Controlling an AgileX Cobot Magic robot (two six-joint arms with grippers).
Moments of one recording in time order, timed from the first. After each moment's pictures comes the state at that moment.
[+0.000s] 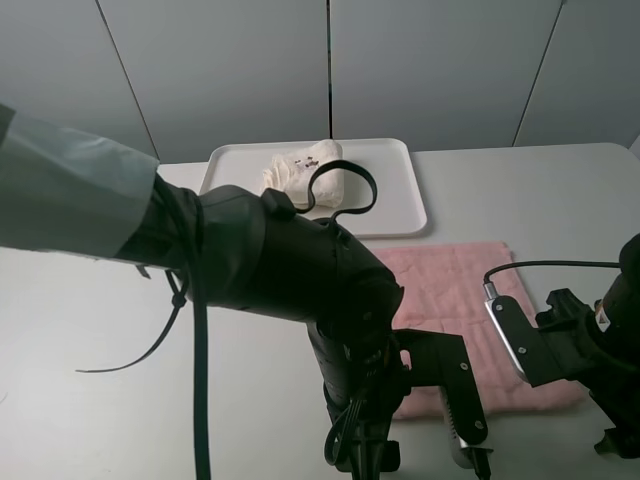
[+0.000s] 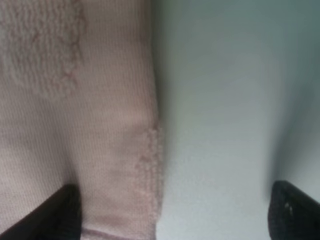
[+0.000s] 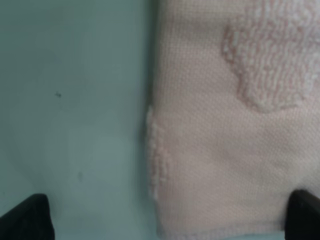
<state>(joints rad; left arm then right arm) -1.13 2.11 -1.24 -0.13 0.65 0.53 0.30 1.62 -0.38 -0.23 0.50 -1.16</state>
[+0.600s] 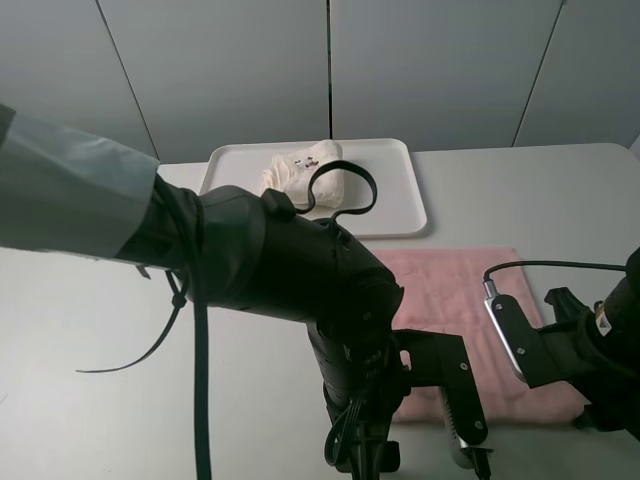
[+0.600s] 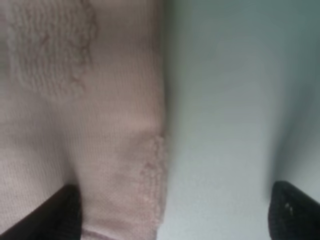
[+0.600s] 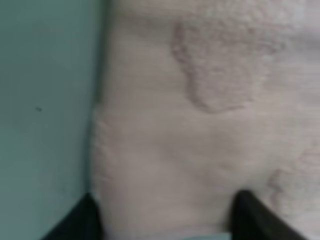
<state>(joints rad) -1.13 2.11 -1.24 -0.13 0.65 0.53 0.30 1.62 -0.35 -0.24 0.42 -1.14</state>
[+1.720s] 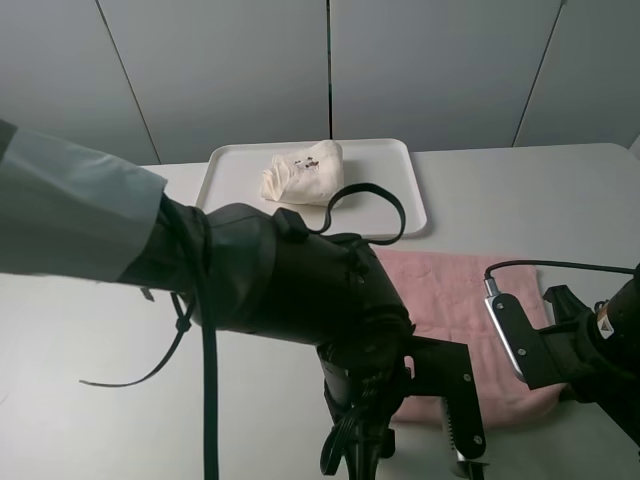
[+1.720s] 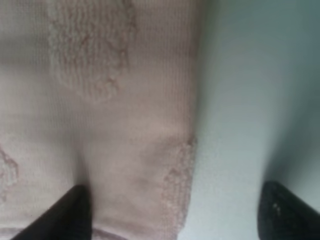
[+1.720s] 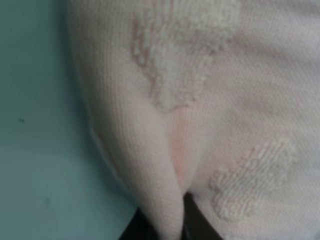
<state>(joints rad) -1.17 2.11 -1.24 0.10 0.62 0.37 0.30 1.61 -0.33 -0.25 0.37 -1.14</state>
